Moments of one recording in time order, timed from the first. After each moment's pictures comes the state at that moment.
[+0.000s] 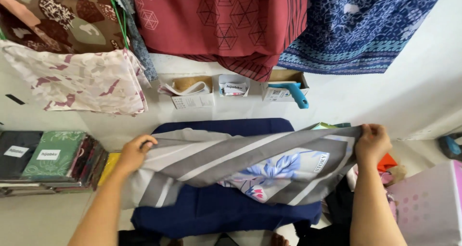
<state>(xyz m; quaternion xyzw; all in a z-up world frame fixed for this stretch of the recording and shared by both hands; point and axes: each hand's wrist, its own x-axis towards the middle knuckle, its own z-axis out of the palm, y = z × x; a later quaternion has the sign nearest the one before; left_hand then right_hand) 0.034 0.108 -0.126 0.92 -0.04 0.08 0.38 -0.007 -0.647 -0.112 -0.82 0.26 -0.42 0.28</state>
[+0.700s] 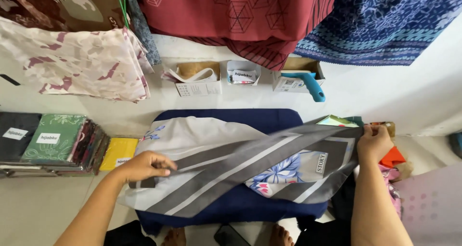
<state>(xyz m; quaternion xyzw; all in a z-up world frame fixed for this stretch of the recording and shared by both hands) -0.040 0.063 -0.055 0.87 -0.06 -0.32 0.37 0.021 -0.656 -0.167 -0.85 0.28 -0.40 0.22</state>
